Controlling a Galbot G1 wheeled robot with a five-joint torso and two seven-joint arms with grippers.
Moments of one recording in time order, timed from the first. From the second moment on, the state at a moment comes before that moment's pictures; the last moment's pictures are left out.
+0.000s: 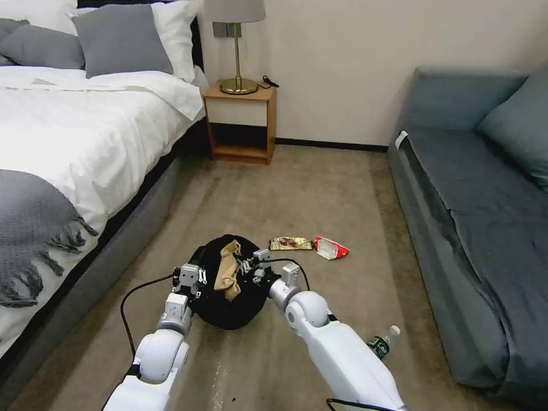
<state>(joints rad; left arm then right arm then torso) 1.28 -1.30 -0.42 -1.74 -0.02 0.11 -0.08 -0.84 1.50 -0.07 1.27 0.46 -0.09 -0.21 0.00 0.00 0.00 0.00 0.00</state>
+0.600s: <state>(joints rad) 1.29 -1.29 -0.43 -1.75 -0.02 0.12 -0.08 -0.87 1.50 -0.06 1.28 0.40 -0.07 -0.18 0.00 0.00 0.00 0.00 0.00</state>
